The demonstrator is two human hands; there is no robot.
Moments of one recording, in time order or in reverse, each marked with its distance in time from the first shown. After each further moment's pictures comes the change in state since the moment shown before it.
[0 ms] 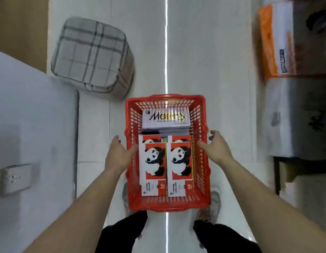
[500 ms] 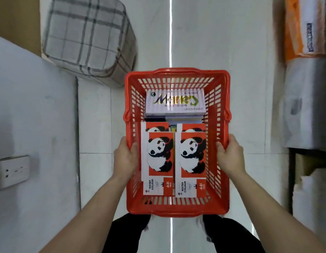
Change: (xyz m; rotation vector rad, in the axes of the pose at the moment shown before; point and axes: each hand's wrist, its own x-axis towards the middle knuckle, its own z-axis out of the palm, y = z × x) left_hand -0.004 -0.040 0.037 -0.054 0.136 0.127; right_hand -0.013 0.052 0.042 0.031 0.236 -0.094
